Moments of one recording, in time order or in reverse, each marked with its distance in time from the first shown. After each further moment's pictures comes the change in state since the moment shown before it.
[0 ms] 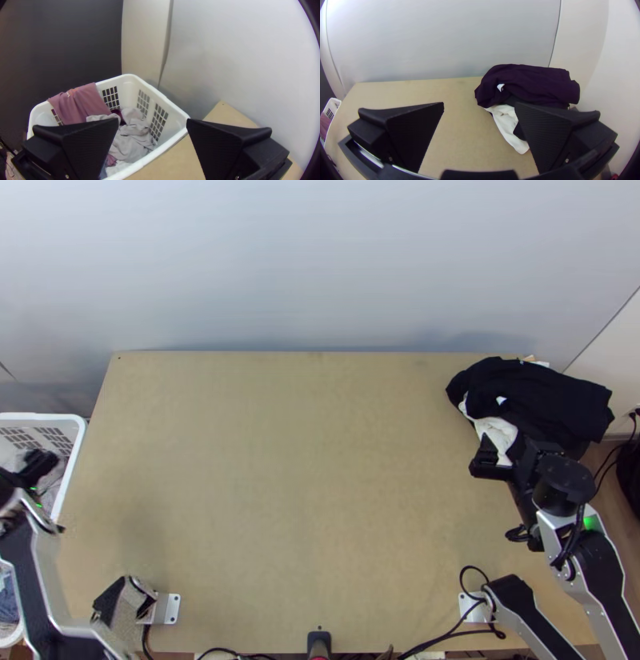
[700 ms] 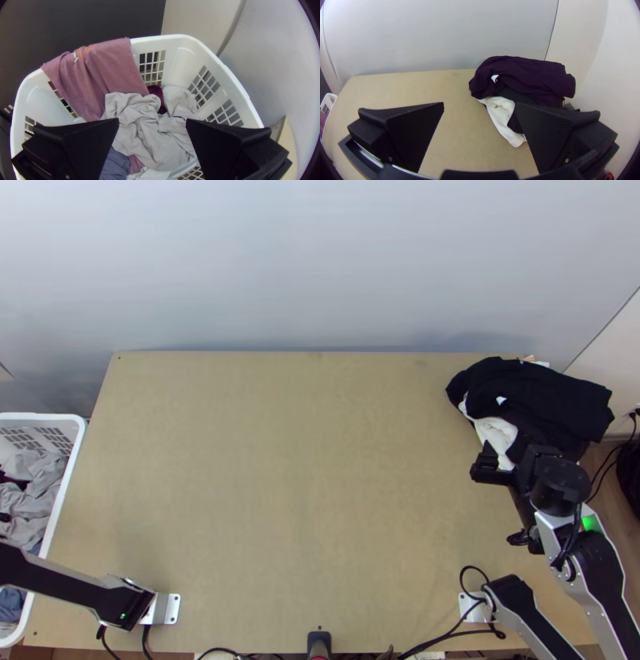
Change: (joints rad) left arm 0.299 0.948 0.545 0.062 0.040 0.003; right arm -0.002 -0.003 -0.002 -0.066 0.027 -0.002
